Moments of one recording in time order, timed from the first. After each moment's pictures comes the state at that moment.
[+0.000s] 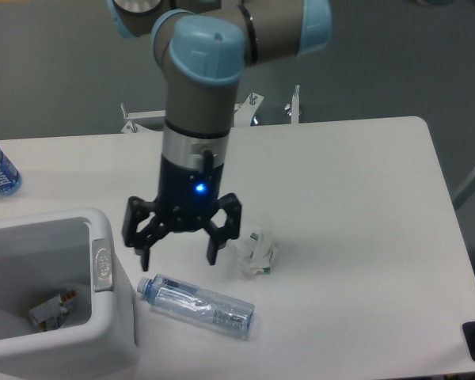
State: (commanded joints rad) arm 2.36 -1.82 -1.40 -1.05 1.33 0.13
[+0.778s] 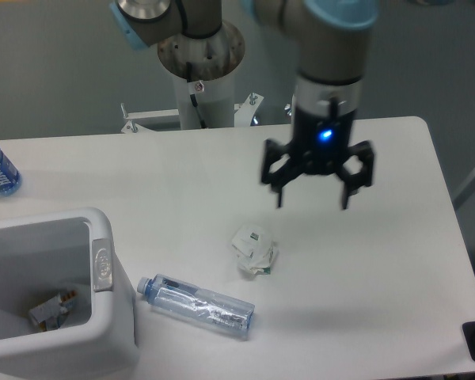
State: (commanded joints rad) arm 2.66 -1.77 -1.40 -1.28 1.36 0.89
